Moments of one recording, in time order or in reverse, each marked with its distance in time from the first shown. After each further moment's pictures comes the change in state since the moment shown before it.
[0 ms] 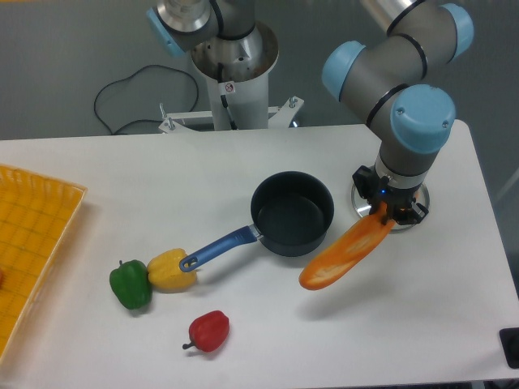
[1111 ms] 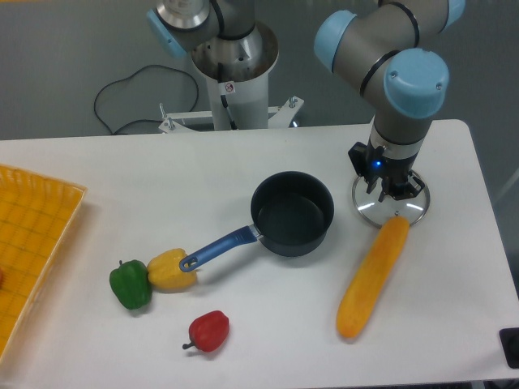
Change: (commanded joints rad) arm 0.014 0.086 -0.078 0.002 0.000 -0.002
